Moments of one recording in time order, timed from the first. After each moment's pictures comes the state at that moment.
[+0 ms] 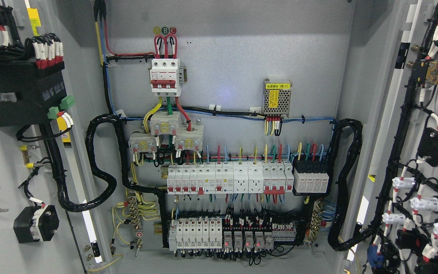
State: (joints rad) left arm 0.10 0.01 -0.25 -0.19 0.41 -0.26 -0.29; right arm 0.00 -0.05 0.46 -1.81 -0.28 0.00 0.41
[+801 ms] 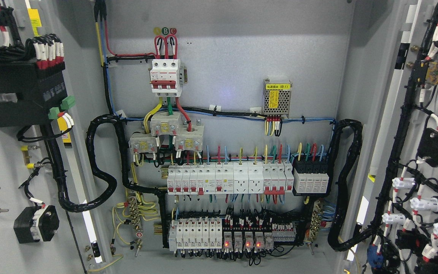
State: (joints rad) left arm 0.40 0.09 -0.23 -1.24 0.29 -0.28 -0.29; right arm 0.44 -0.15 0.13 -2.00 -0.30 -0.45 0.36
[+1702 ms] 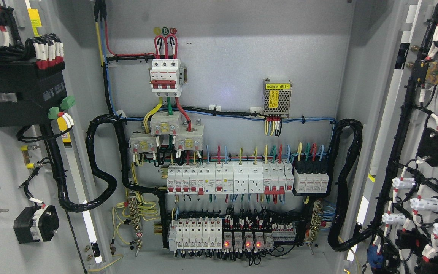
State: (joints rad) left arm 0.35 0.14 -0.12 -1.86 0.29 -0.38 -0.44; right arm 0.47 -0.21 -0.03 -2.07 -0.31 -0.60 0.27
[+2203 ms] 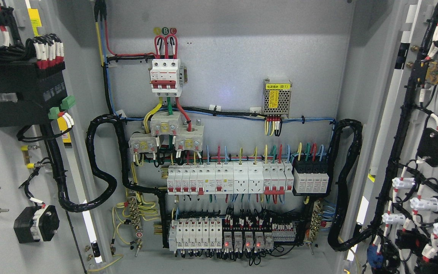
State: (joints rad) left arm 0.35 0.15 -0.02 -1.97 0.29 -0.49 -0.45; right arm 0.41 -0.23 -0.05 -2.08 -0.32 -0.59 0.27
